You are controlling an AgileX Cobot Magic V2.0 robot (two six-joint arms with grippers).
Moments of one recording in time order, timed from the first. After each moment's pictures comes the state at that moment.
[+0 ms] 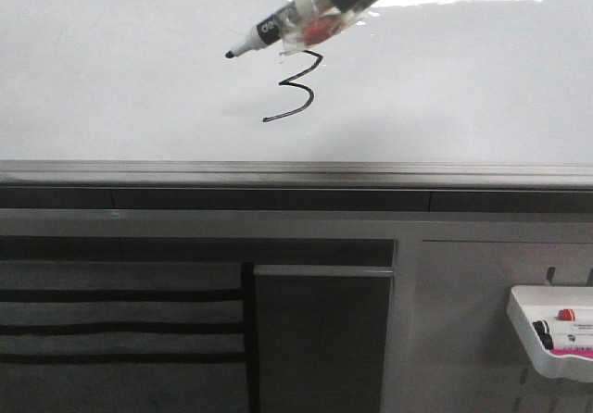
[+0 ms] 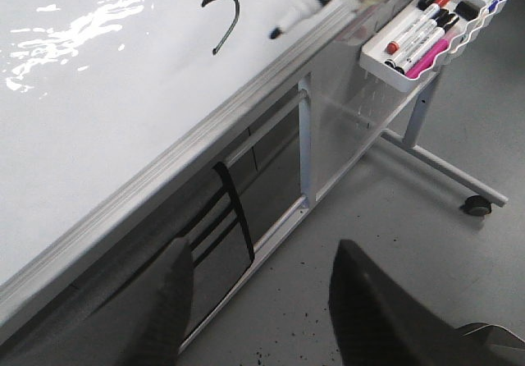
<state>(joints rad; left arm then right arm) -0.30 0.82 -0.68 -0.68 0.71 0.95 0.40 1.34 -1.18 0.69 0.90 -0.95</state>
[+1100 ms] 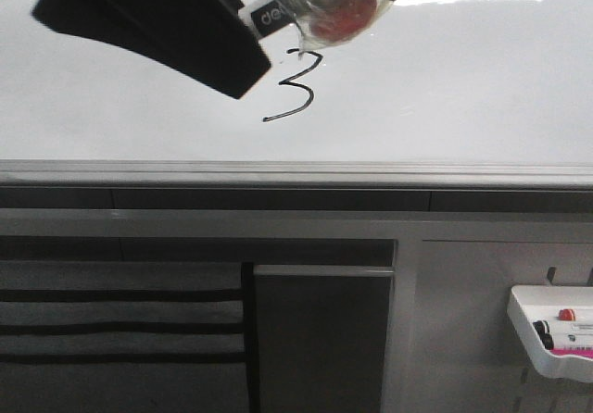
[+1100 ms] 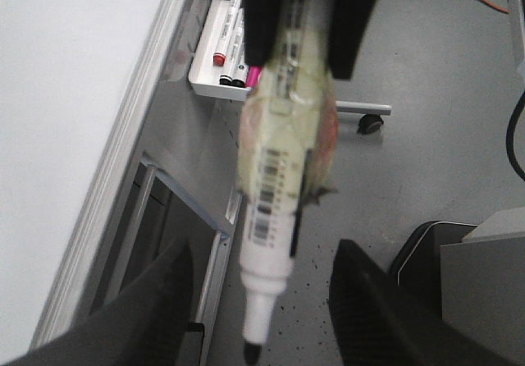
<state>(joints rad) -0.67 1.30 -1.02 -0.68 0.76 1.20 0.40 1.22 -1.09 0.77 1.00 -1.49</state>
